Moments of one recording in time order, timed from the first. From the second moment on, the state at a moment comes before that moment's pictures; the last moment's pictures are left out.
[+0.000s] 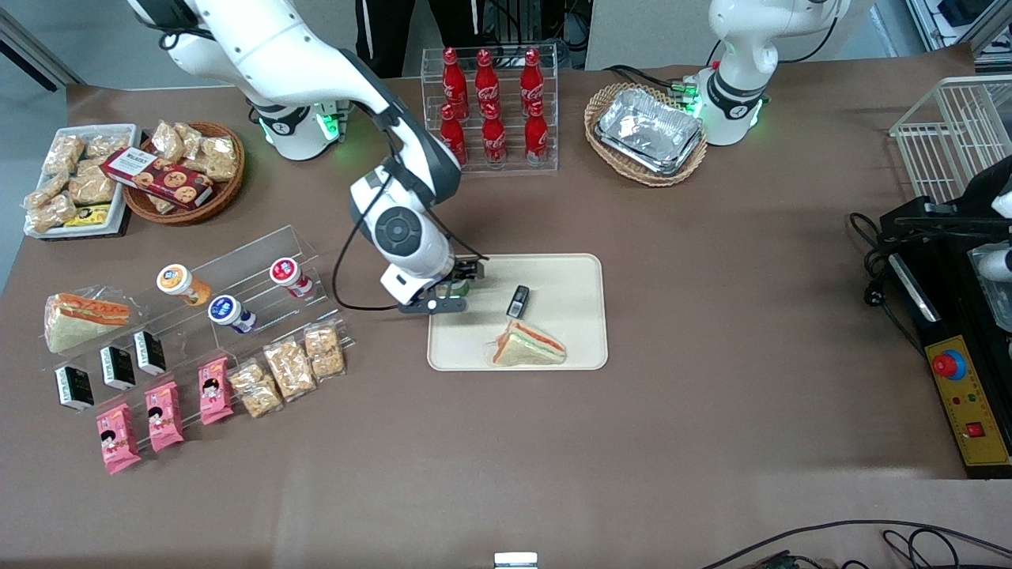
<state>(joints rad) 0.58 0.44 0.07 -1.90 0.19 2.24 0.56</state>
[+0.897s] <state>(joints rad) 0.23 0.15 0.06 -1.67 0.15 1.59 0.27</state>
